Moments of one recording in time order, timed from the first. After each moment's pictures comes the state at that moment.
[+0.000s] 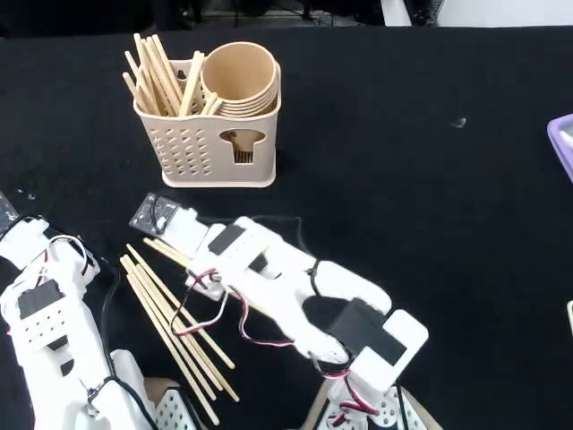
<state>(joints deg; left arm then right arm) -37.0 -53.6 72.2 38.4 10.9 -46.7 7.9 31.3 45.2 17.1</state>
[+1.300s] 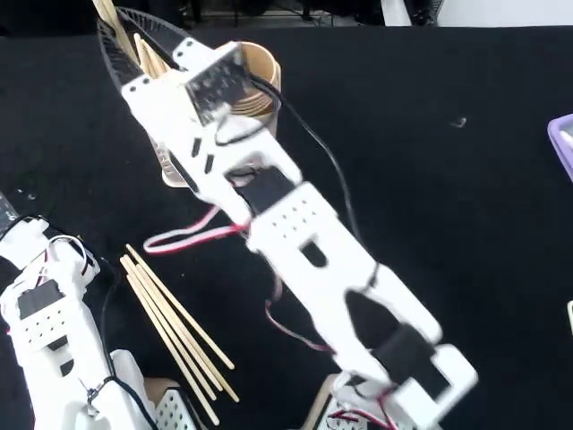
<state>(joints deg) -37.0 -53.6 72.2 38.4 10.9 -40.1 -4.3 6.2 -8.5 6.2</state>
